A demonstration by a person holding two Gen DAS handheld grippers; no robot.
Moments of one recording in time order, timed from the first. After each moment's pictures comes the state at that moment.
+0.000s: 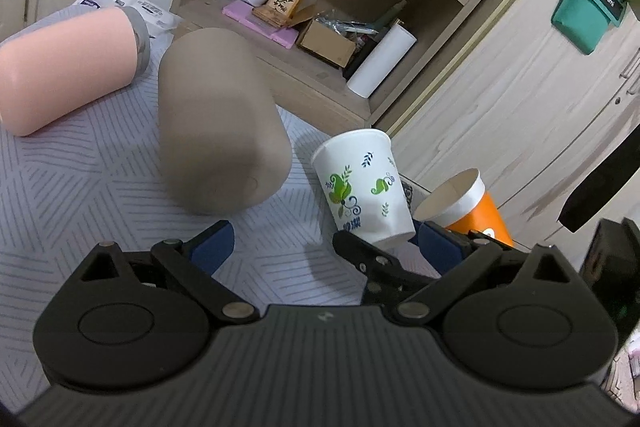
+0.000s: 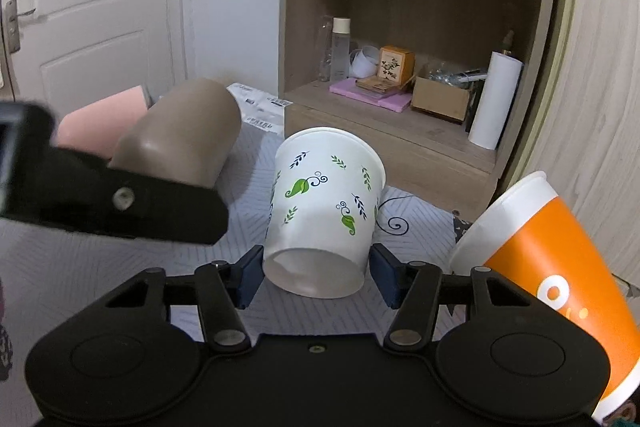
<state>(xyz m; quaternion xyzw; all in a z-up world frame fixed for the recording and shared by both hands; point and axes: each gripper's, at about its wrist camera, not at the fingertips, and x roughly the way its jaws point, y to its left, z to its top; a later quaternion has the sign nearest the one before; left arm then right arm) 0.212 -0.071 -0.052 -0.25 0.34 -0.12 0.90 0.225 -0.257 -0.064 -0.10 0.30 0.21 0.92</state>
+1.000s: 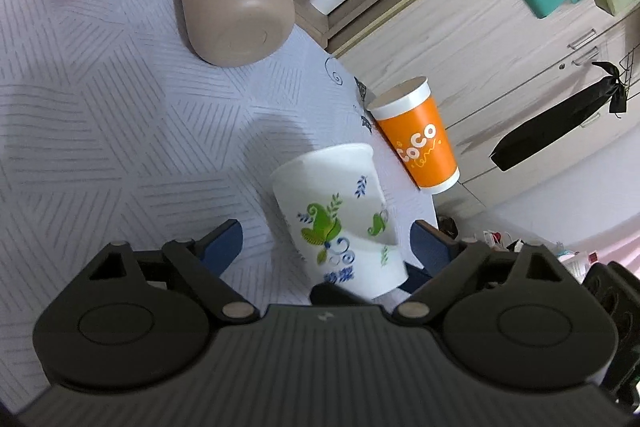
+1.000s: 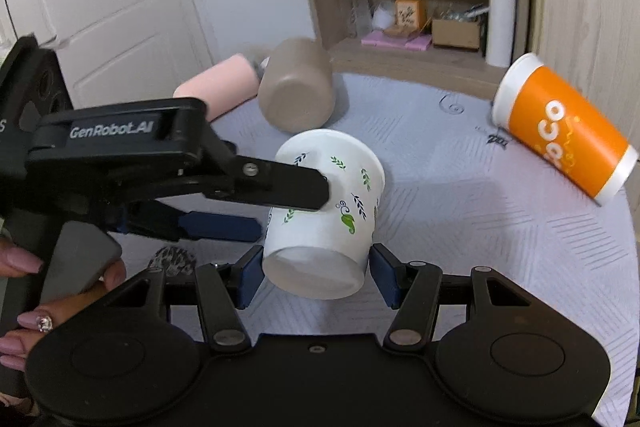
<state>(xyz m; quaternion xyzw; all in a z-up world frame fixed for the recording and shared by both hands) 0.157 -0.039 -0.074 -0.31 0.42 -0.23 0.82 0.109 -0.236 -0.049 -0.01 0.39 0.23 0.89</state>
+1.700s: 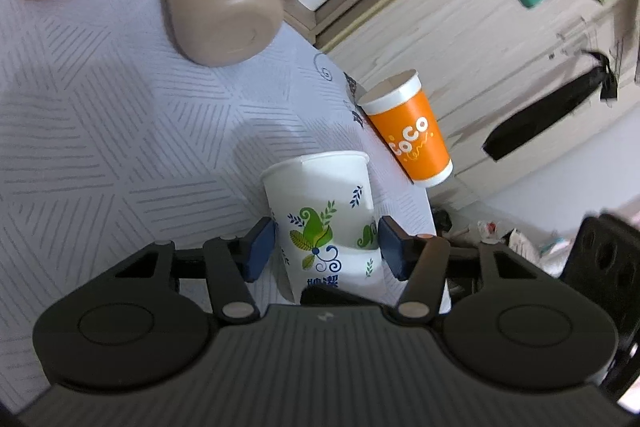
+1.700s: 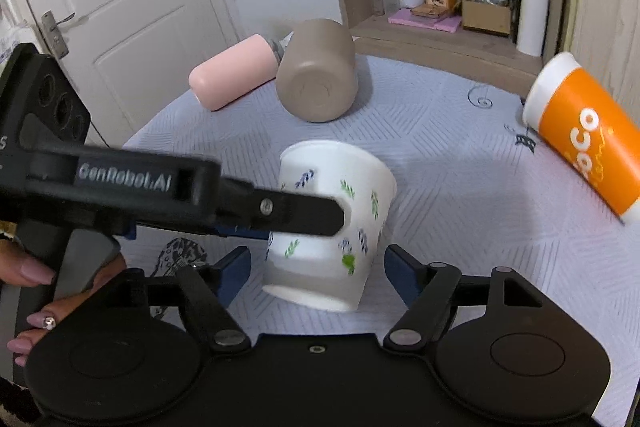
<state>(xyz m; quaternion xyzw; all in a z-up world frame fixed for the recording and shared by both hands) 0.154 -0.037 -0.073 -0.29 0.42 -0.26 0.82 0.135 -0.233 -0.044 -0.02 0.41 0.28 0.87</state>
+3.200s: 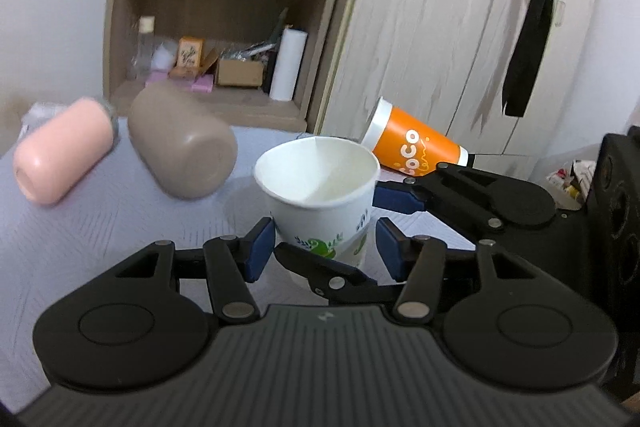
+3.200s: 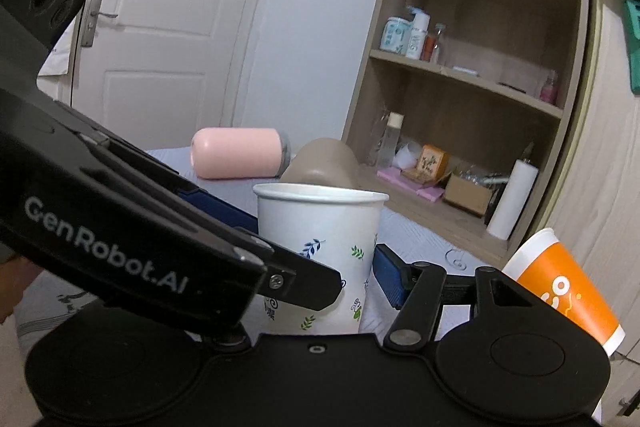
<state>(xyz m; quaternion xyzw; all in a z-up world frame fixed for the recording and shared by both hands) 0.111 -0.073 -0.033 -0.04 0.26 -0.25 0.93 0.099 -0.210 -0.058 -0.16 0.15 0.24 0.95</state>
